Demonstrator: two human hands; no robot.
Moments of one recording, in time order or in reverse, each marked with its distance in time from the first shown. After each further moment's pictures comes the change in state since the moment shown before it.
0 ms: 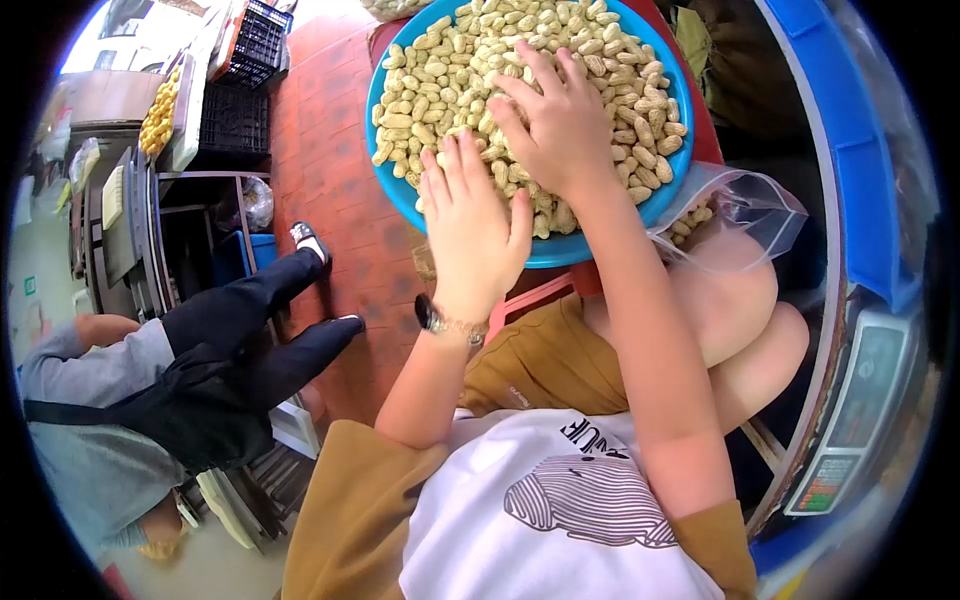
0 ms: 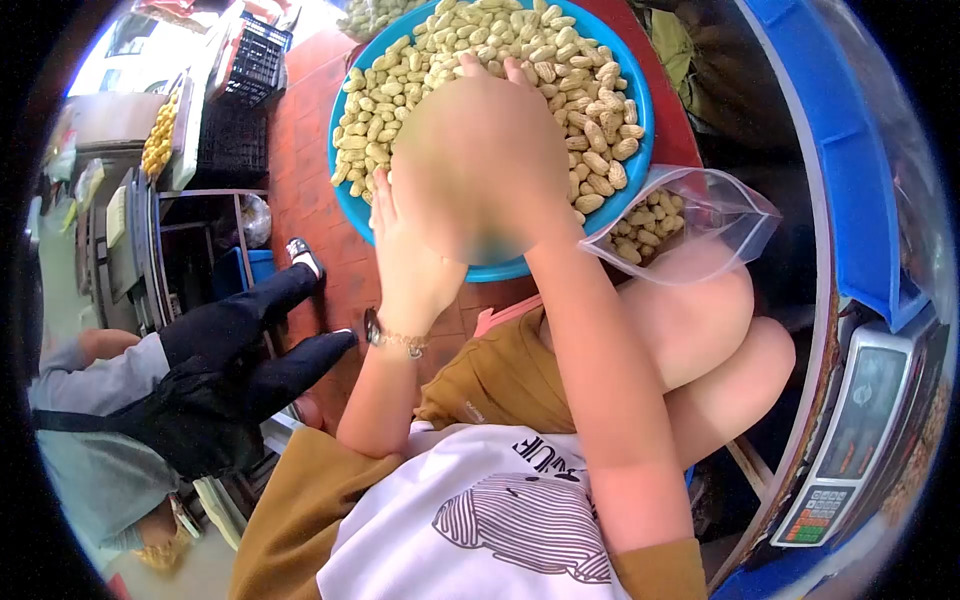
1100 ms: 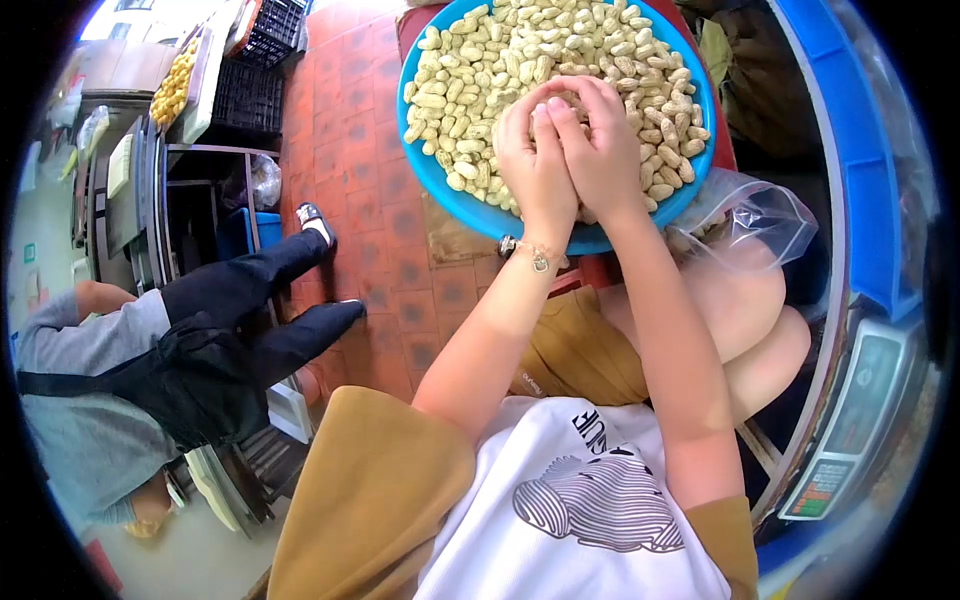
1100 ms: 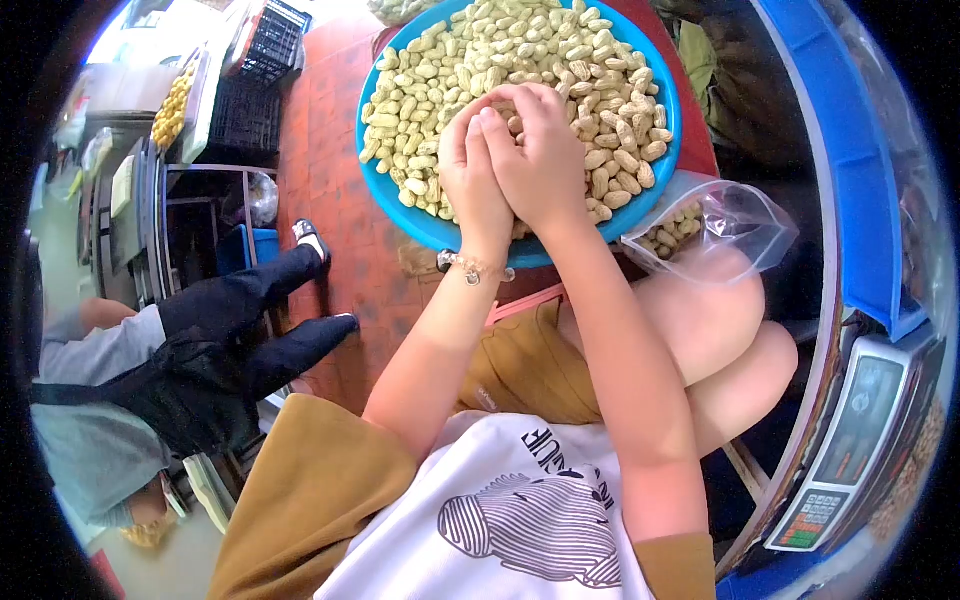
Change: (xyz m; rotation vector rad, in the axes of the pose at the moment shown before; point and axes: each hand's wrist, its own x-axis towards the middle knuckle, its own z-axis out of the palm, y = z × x) left_hand 0.050 0.030 0.045 -1.217 0.477 -0.393; right_hand -0.011 -0.027 -0.027 0.563 -0.032 0.397
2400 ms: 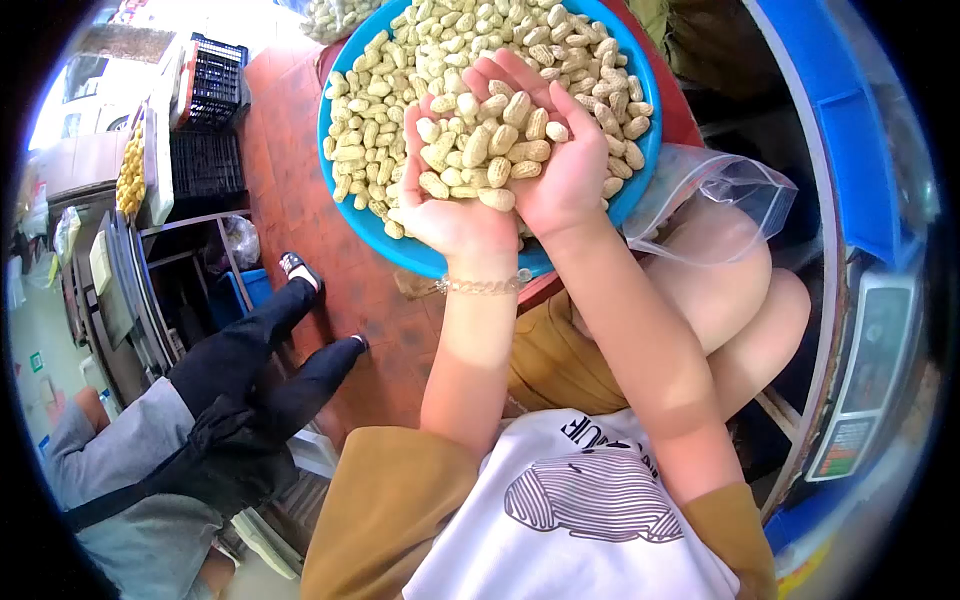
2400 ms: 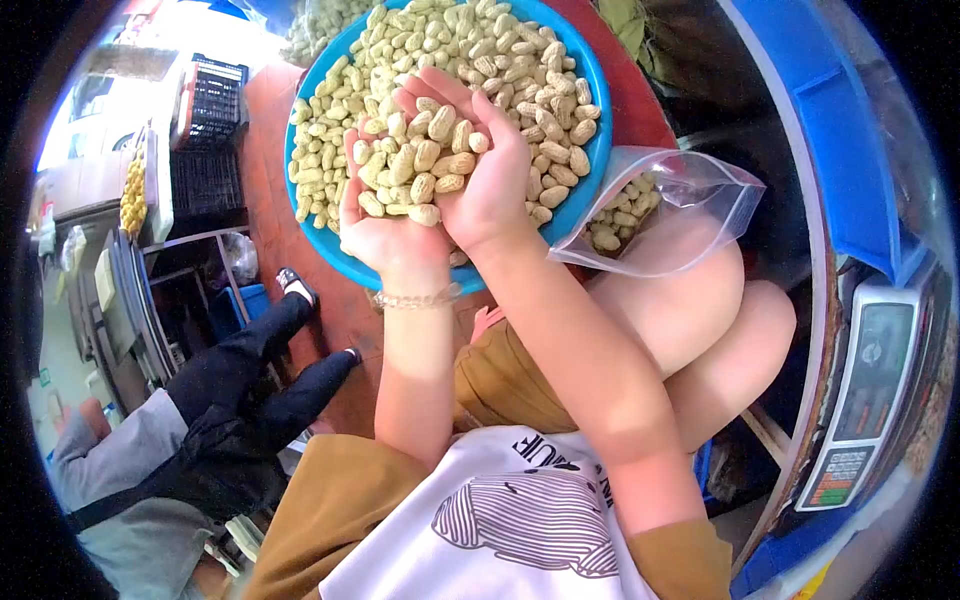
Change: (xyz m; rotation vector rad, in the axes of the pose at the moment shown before) left_hand 0.008 0.025 0.011 -1.090 0.116 -0.464; right_hand 0.012 -0.015 -0.009 1.694 0.244 0.644
